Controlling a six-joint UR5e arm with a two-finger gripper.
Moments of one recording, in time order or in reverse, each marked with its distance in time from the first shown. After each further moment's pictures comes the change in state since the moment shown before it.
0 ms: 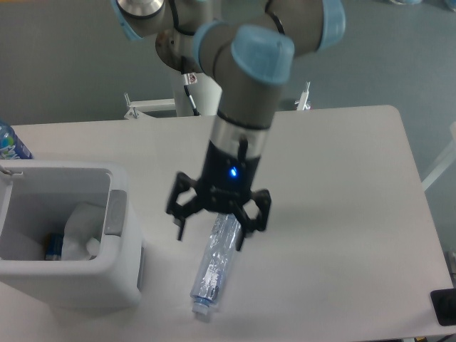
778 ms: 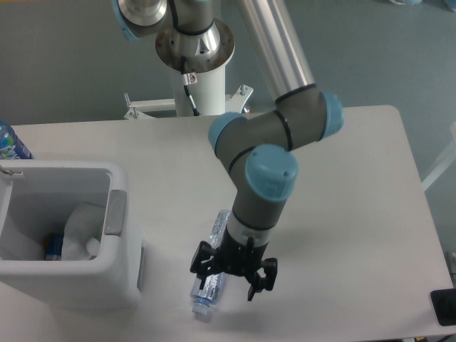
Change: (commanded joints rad) arm -0.066 -0.216 0.025 0.058 0.024 -0.011
